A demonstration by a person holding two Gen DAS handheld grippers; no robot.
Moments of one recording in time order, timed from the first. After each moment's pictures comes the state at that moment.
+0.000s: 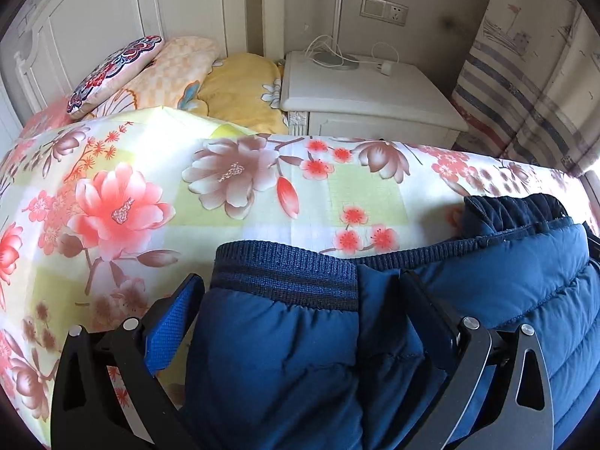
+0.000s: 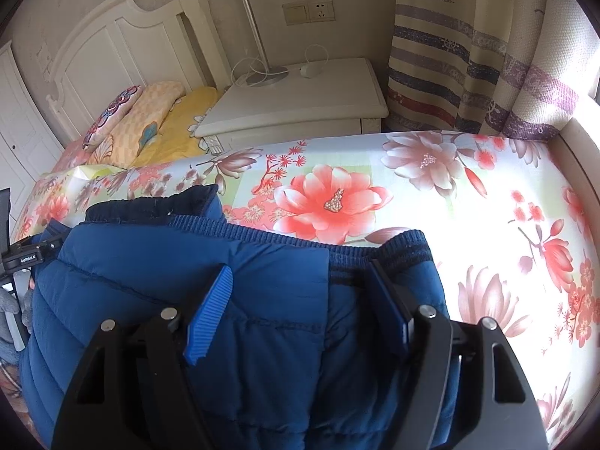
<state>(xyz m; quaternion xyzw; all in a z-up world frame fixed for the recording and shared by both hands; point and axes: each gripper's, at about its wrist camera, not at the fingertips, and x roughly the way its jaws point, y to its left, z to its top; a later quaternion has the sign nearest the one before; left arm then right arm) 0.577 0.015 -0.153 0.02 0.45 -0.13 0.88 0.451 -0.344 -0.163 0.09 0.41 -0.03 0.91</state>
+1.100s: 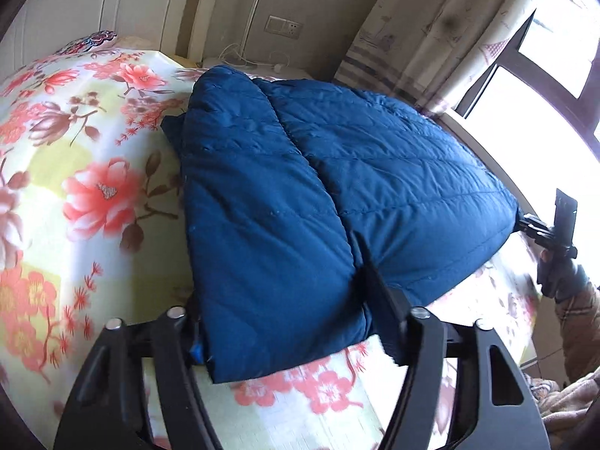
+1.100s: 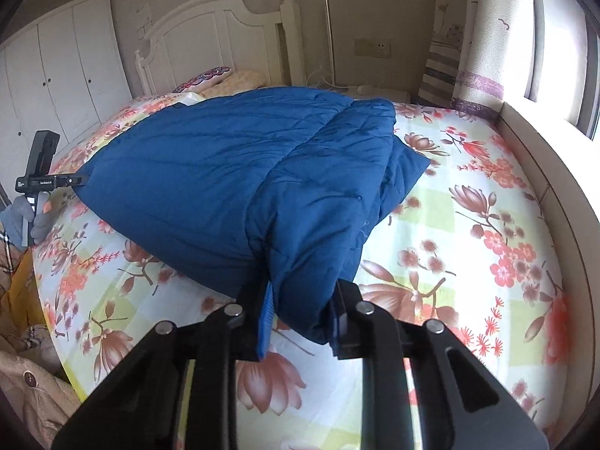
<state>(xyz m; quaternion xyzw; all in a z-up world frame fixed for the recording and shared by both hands) 0.320 0.132 -0.178 -0.05 0.40 -0.34 0.85 0.152 -0.334 -0.183 -0.01 0.34 0.08 0.94</state>
